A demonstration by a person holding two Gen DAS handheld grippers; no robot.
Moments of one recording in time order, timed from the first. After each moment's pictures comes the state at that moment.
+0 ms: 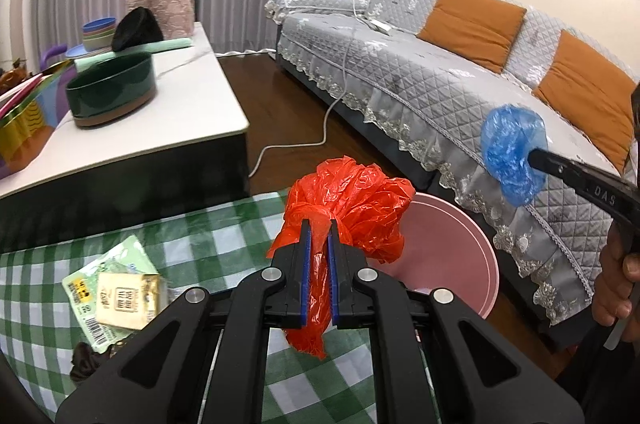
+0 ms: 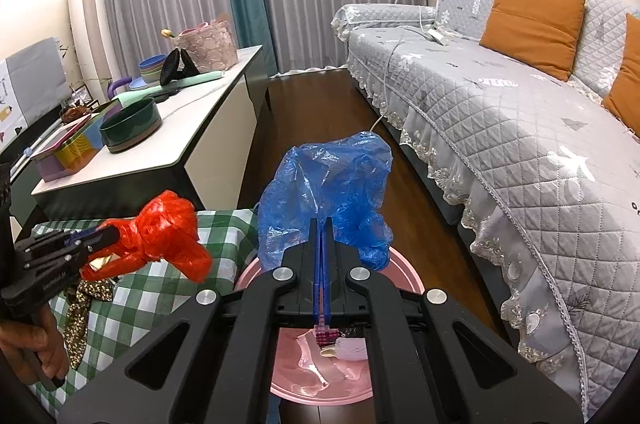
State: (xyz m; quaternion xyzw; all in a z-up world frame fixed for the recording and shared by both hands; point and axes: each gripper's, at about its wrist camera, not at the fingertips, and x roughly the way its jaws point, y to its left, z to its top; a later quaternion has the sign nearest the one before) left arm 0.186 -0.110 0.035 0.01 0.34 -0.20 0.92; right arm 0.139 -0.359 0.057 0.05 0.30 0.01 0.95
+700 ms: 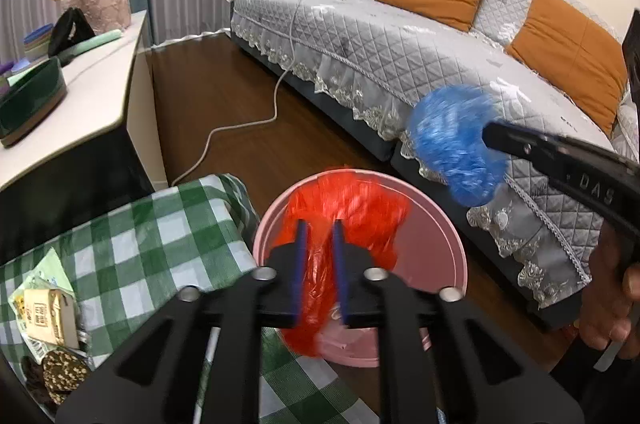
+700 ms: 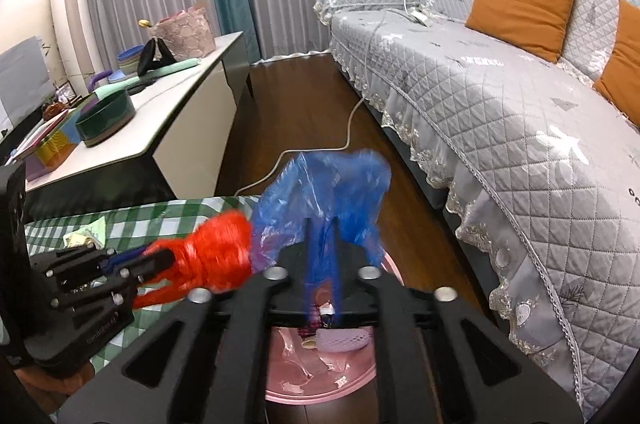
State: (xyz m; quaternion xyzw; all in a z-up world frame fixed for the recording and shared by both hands) left arm 0.197 -0.202 0.009 0.04 0.37 -0.25 0.89; right arm 0.152 -0.387 0.040 0.06 0.33 -0.02 0.94
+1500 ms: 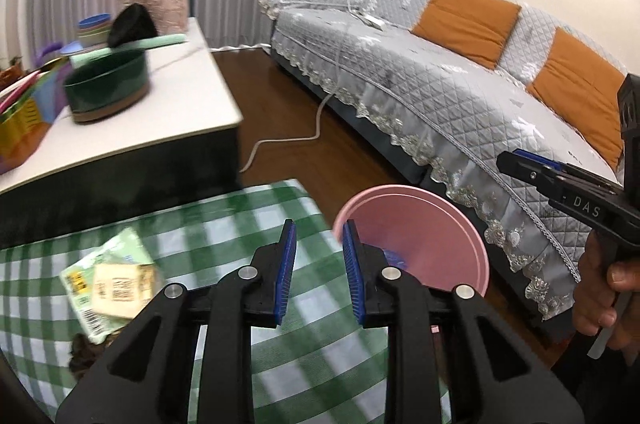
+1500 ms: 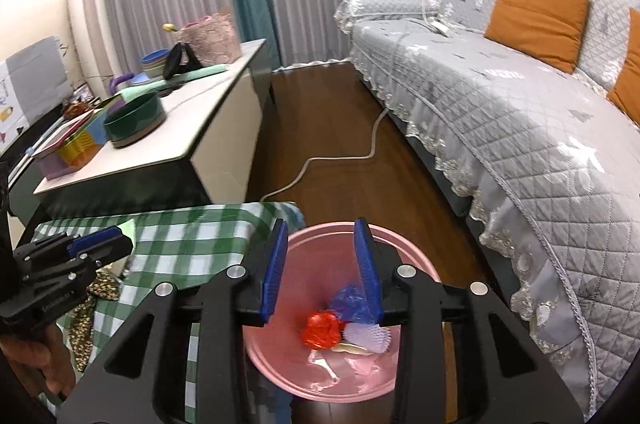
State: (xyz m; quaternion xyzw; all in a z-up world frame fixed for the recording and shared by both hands) left arm 0.177 -0.097 0.041 0.00 0.34 -0.20 0.92; right arm 0.141 -0.330 0.054 0.05 0.31 0.03 0.95
